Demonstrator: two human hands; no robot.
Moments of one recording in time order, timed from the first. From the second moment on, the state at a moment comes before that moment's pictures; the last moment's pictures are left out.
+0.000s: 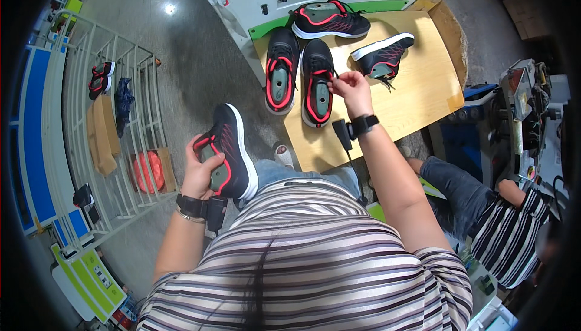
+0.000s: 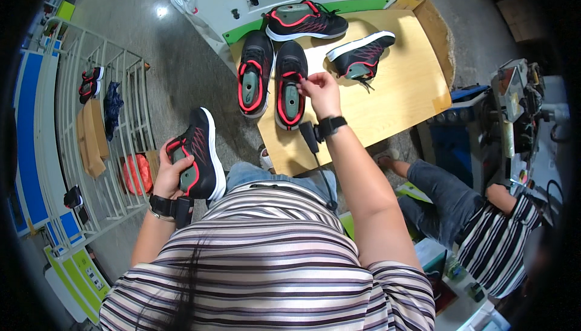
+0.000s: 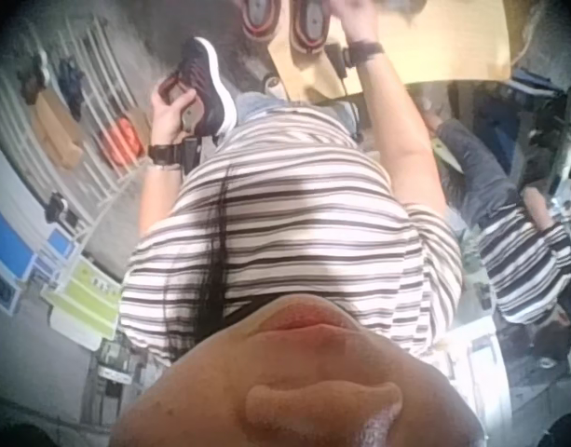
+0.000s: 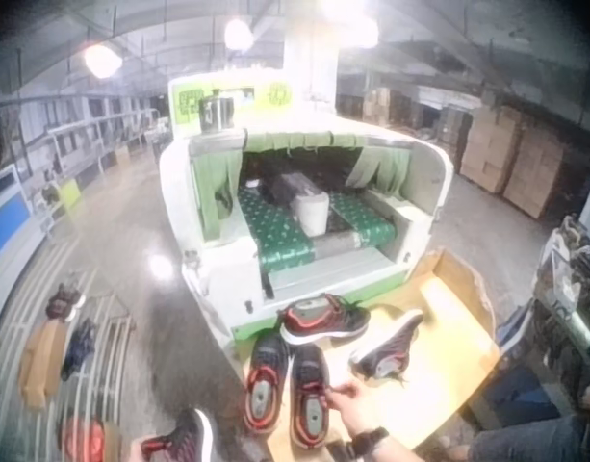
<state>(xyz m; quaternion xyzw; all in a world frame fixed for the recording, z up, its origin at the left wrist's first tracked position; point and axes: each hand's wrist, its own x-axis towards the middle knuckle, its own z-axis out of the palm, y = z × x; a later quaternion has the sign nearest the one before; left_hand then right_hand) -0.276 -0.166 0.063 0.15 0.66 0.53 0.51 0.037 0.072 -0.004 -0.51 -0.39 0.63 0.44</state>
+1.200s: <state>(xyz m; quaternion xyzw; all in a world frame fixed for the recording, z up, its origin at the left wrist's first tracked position) -0.171 0.218 0.218 0.45 0.48 0.65 0.38 0.086 0.324 0.190 -0.41 -0.75 0.23 0.47</state>
